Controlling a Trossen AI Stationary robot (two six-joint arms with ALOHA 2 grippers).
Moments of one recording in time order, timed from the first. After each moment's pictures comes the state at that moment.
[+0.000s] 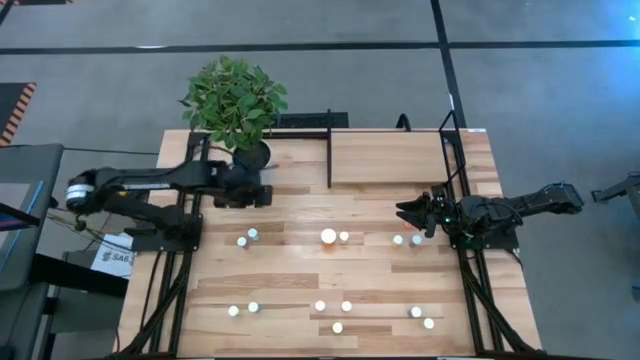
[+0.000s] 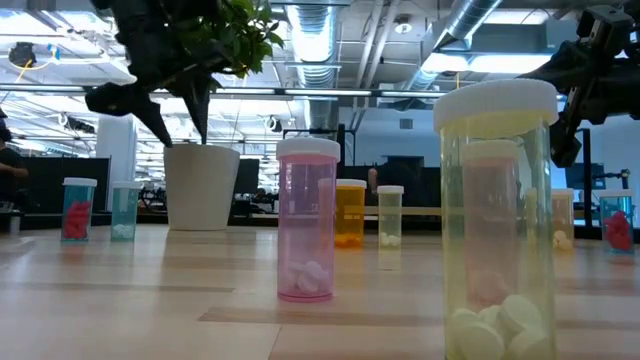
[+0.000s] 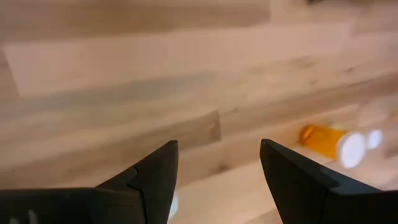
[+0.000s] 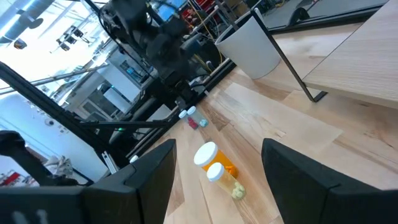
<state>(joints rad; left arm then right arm) 0.16 1.19 0.91 -0.87 -0.04 -1.30 0.19 0.16 0.00 0.10 0.36 0.76</state>
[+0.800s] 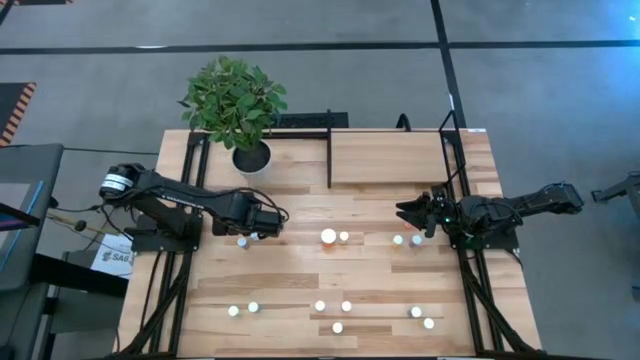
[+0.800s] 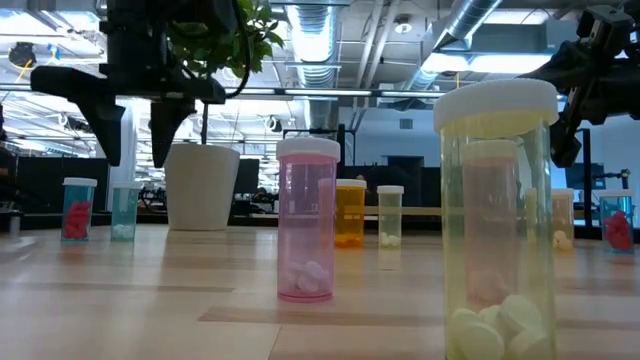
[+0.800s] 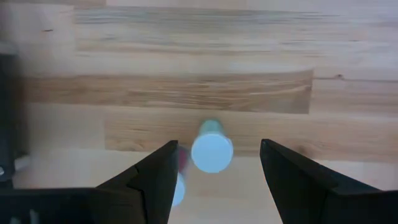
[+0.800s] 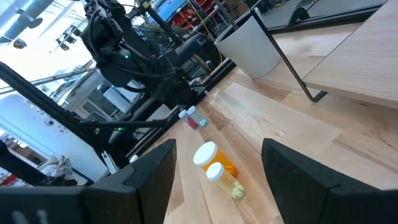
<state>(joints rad) -0.14 1.51 1.05 -1.13 -0.17 -1.76 0.19 0.16 0.00 0.10 0.36 0.76</state>
